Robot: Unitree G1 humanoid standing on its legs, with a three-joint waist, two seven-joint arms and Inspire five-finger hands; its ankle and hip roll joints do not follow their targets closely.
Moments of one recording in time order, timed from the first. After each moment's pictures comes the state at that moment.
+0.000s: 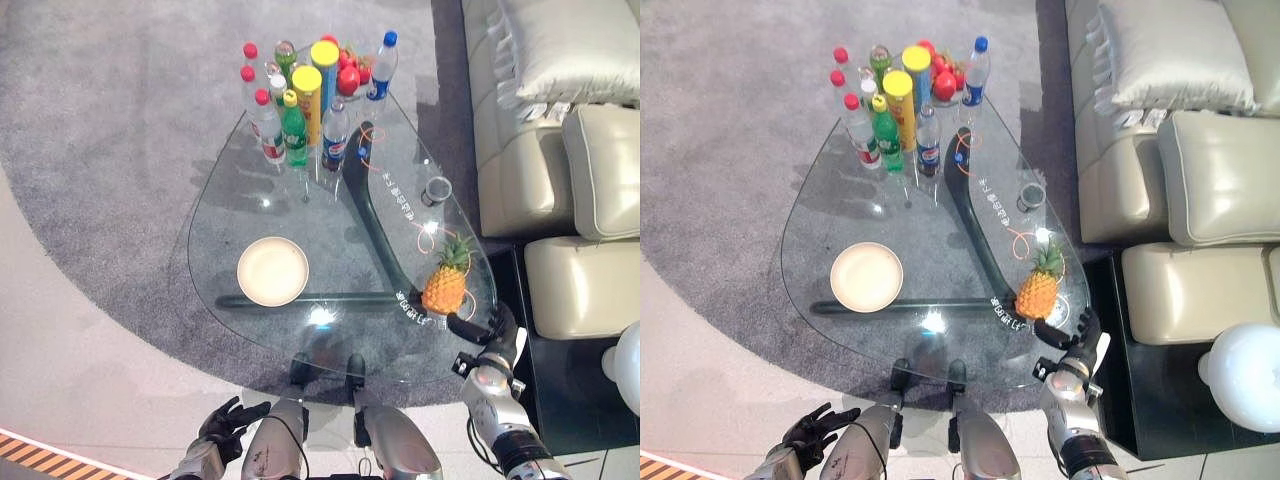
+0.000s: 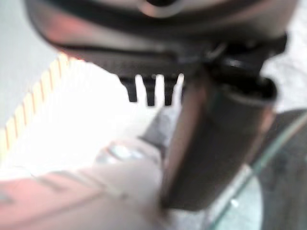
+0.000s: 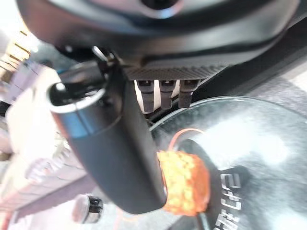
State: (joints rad) left arm -0.12 0.25 -0.12 1.17 -0.63 -0.03 0.01; right arm -0.21 -0.32 0.08 0.51 0.46 -0.10 -0.70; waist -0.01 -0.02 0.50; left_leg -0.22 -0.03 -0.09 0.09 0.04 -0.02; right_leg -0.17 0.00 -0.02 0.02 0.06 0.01
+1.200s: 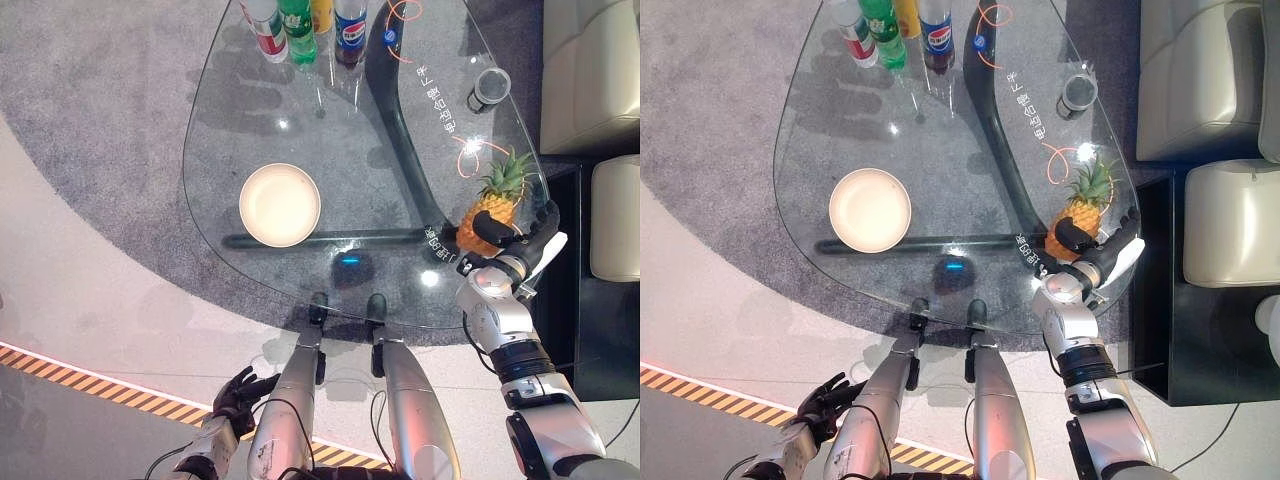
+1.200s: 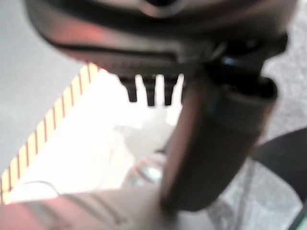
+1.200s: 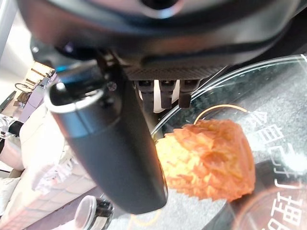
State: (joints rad) left arm -0.15 0.26 -0.26 1.06 -0.76 -0.05 0.06; right arm -0.59 -0.36 0.10 0.46 0.48 0.08 -0.99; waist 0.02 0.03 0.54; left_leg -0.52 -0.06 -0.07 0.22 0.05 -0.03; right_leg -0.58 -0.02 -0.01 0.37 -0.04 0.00
